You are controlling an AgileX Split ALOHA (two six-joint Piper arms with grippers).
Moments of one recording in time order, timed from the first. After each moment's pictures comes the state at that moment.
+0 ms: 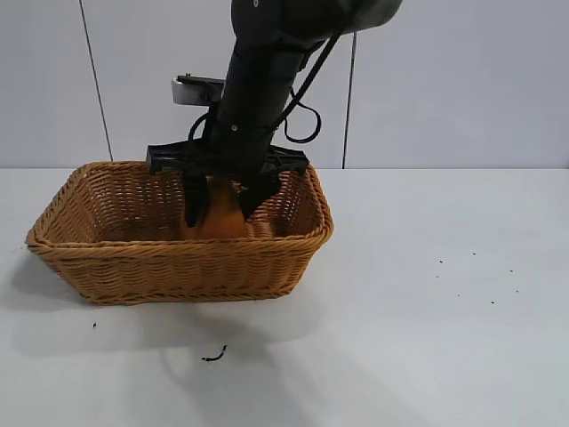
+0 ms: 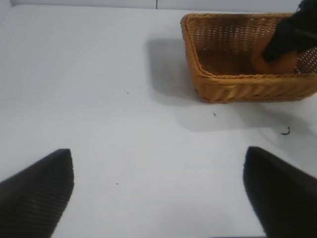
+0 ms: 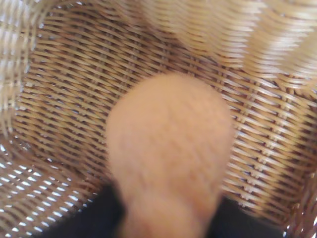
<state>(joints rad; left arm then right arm) -0.03 -0.01 -0.50 0.00 1.06 -0.04 0.61 2.36 -2.23 0.01 1.18 0.12</state>
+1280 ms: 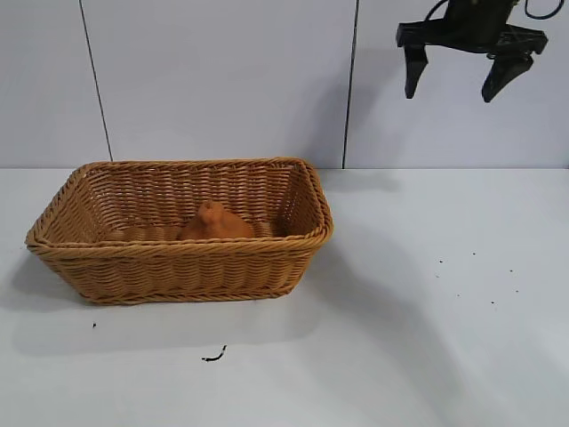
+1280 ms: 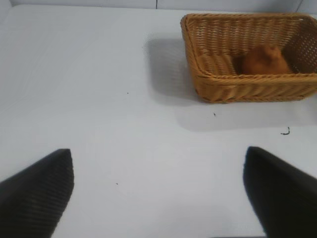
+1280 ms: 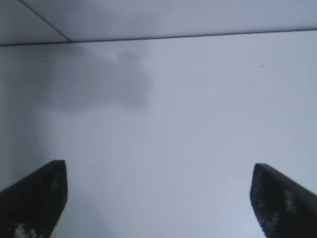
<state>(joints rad) -0.03 -0.01 -0.50 0.00 1.06 -0.04 0.04 2.31 -2.27 0.00 1.22 0.09</state>
